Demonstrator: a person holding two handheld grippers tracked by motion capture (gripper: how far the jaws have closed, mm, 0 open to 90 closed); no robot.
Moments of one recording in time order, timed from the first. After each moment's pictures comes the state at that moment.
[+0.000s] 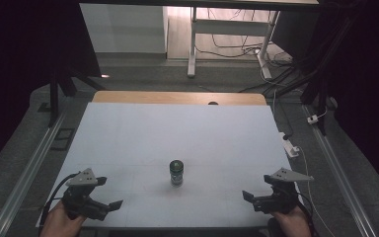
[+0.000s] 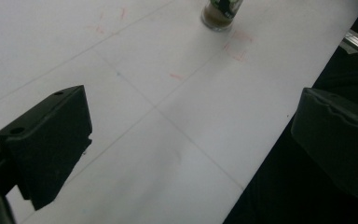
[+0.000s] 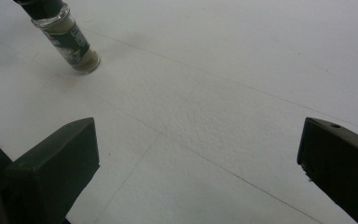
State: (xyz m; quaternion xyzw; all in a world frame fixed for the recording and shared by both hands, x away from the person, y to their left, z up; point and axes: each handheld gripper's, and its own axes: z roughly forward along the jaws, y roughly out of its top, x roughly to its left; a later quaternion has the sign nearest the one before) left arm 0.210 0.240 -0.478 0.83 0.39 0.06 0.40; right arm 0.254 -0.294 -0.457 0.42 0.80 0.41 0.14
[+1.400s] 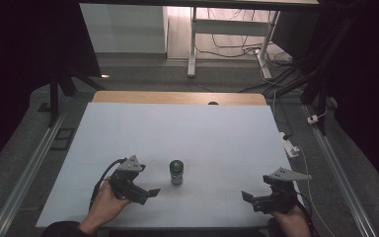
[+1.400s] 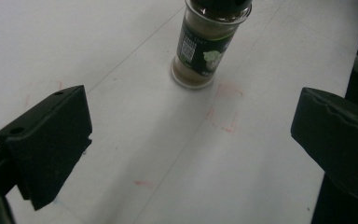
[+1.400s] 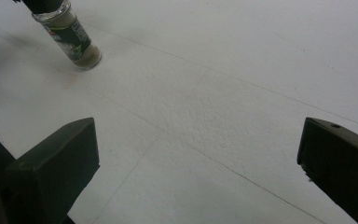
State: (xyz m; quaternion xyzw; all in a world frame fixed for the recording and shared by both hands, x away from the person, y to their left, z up) left arm 0.273 0.152 -0.493 0.86 0.31 0.06 0.40; right arm 0.256 -0.292 -0.458 0.42 0.80 0.40 0.14
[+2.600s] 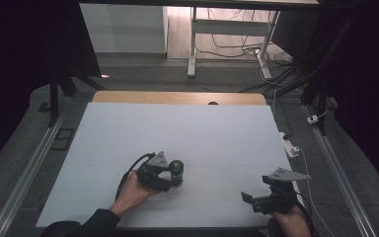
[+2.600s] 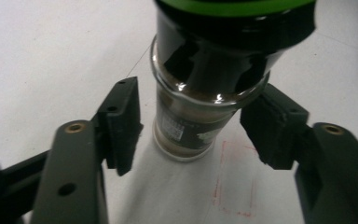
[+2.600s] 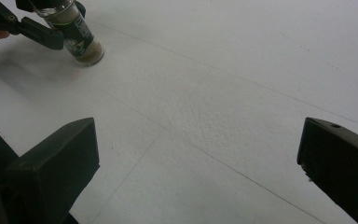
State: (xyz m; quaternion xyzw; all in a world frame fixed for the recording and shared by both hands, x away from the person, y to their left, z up) left arm 0.310 0.096 -0.512 0.88 0.24 0.06 0.40; right arm 0.255 -0.291 -0.458 0.41 0.81 0.40 0.13
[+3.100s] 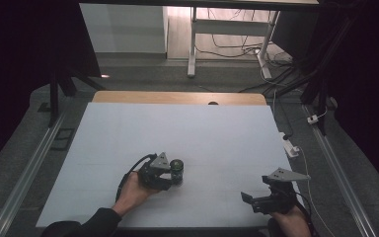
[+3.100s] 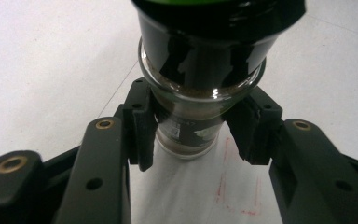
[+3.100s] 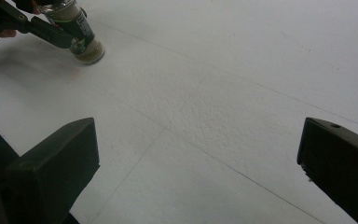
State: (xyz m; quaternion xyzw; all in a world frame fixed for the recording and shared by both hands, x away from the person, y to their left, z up) left arm 0.310 0.093 -0.511 0.89 0.23 0.07 0.38; right arm 0.255 -0.291 -0.458 0.41 0.81 0.40 0.13
